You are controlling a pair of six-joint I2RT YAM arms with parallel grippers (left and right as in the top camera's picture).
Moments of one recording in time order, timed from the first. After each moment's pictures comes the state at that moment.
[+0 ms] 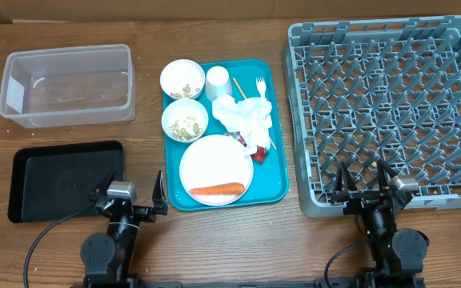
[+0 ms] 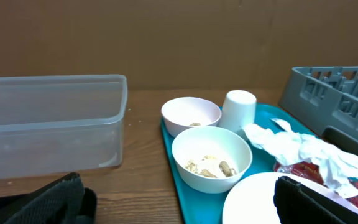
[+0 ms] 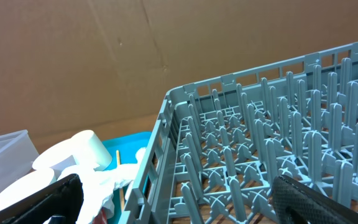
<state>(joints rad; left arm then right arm) 0.03 0.02 0.01 -0.06 0.16 -0.05 -0.03 0.01 0.02 -0.02 -0.16 0.28</state>
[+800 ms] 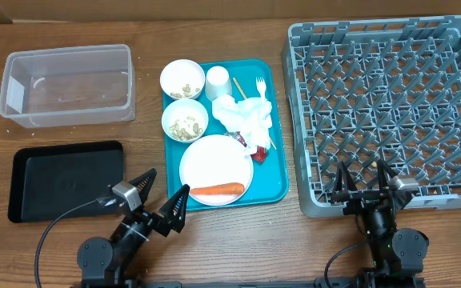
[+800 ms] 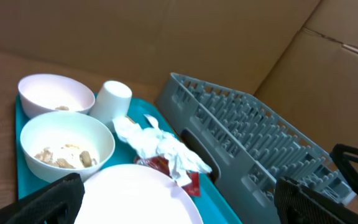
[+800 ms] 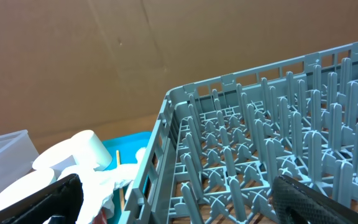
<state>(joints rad) 0.03 0.02 0.06 -0.06 0.58 -0.47 -0.03 0.01 0.02 -0.02 -0.16 0.28</state>
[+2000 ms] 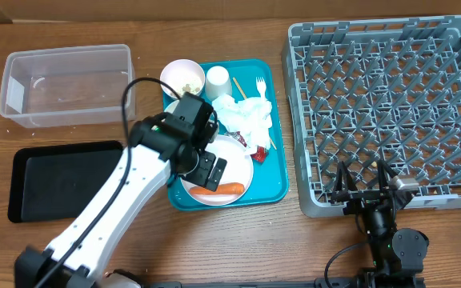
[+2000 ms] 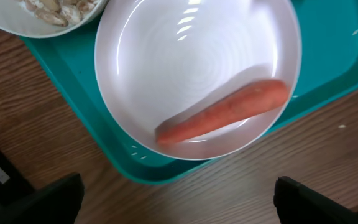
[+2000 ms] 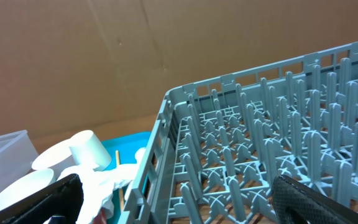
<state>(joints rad) -0.47 1.50 1.24 -1.12 0.03 -0.09 -0.03 0.01 0.02 -0.02 -0.16 0.28</state>
